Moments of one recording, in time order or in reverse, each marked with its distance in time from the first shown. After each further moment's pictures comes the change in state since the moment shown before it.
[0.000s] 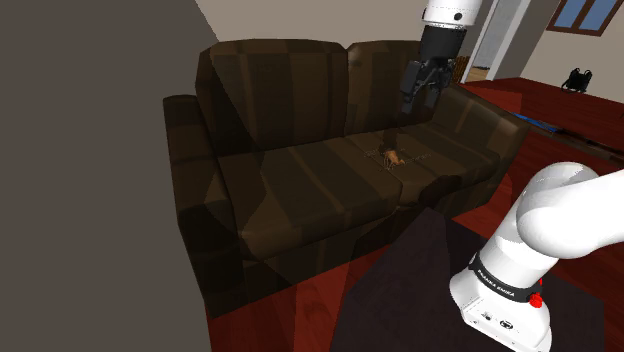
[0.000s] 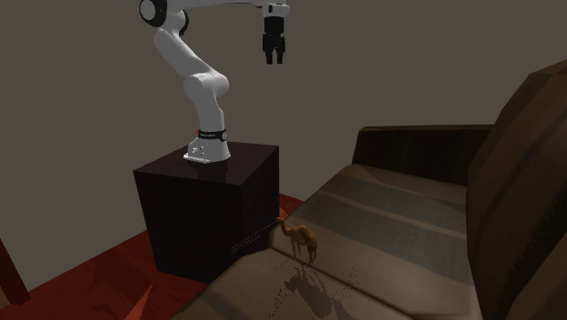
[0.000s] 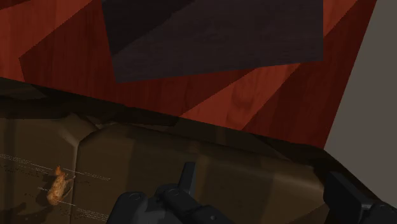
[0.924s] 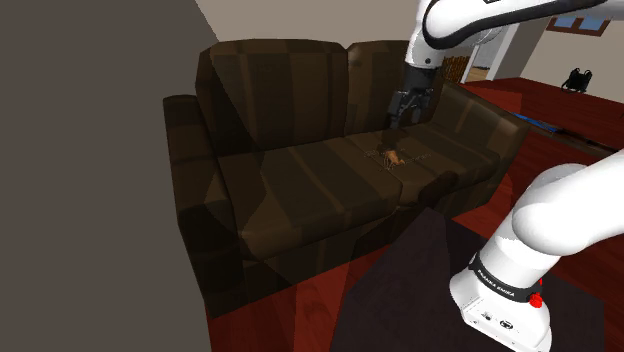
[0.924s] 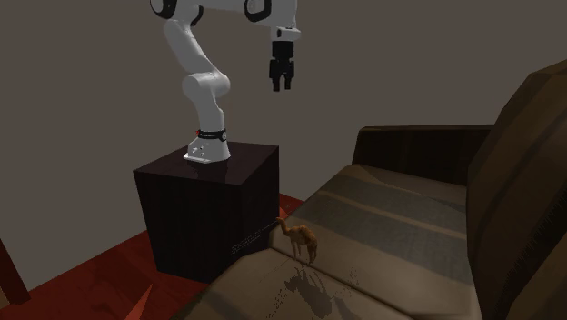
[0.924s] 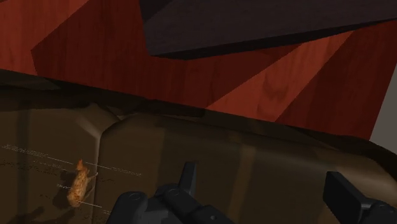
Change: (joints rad) arm -0.086 0.244 -0.161 -0.066 -0.120 0.296 -0.162
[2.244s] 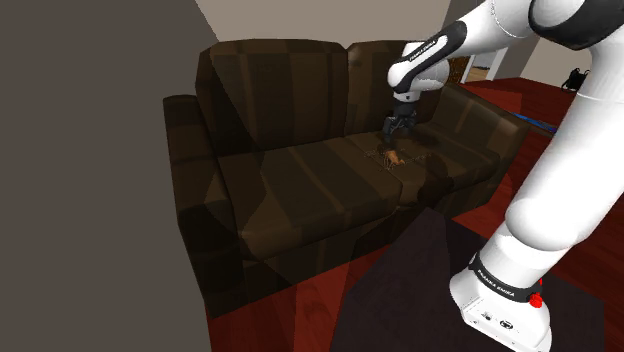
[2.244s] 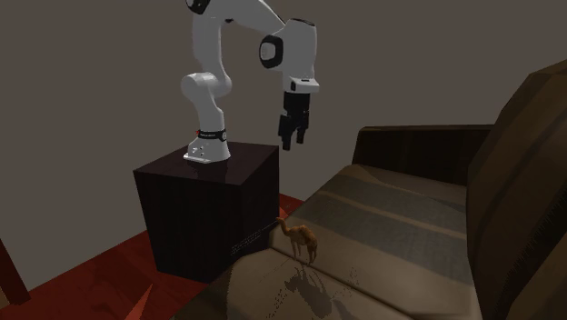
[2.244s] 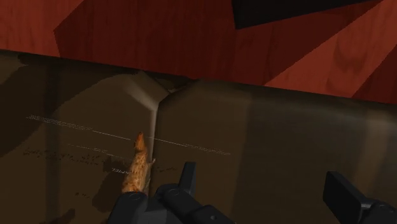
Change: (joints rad) arm -0.113 0.667 -0.213 0.279 0.049 0.377 -0.299
